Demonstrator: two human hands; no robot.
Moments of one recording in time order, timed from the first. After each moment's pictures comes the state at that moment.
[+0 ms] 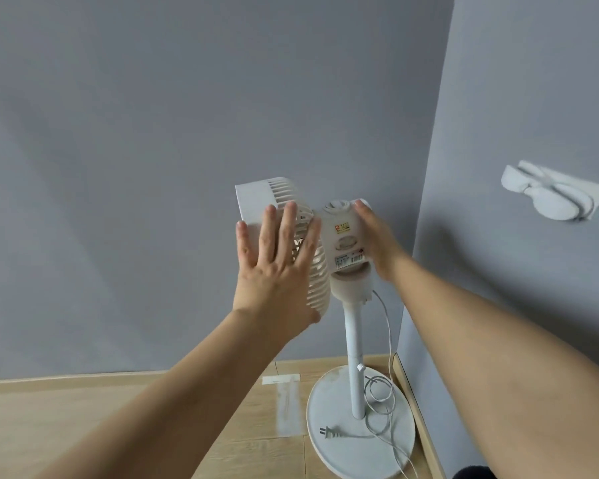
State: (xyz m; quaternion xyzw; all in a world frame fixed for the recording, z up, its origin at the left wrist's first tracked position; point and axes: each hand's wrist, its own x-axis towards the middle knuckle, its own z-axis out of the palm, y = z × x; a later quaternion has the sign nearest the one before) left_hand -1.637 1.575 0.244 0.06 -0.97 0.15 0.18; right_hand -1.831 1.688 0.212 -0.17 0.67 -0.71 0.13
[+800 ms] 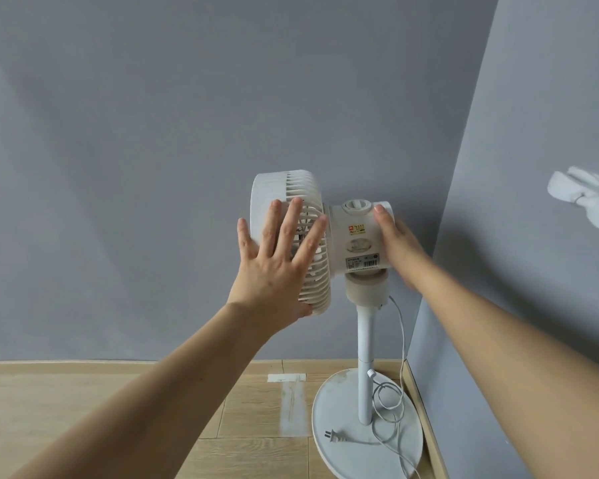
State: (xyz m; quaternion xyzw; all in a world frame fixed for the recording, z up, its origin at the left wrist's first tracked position) left_hand -1.650 1.527 0.228 0.04 -0.96 0.16 0.23; right_hand -1.828 1.687 0.210 -0.15 0.76 -0.62 0.08
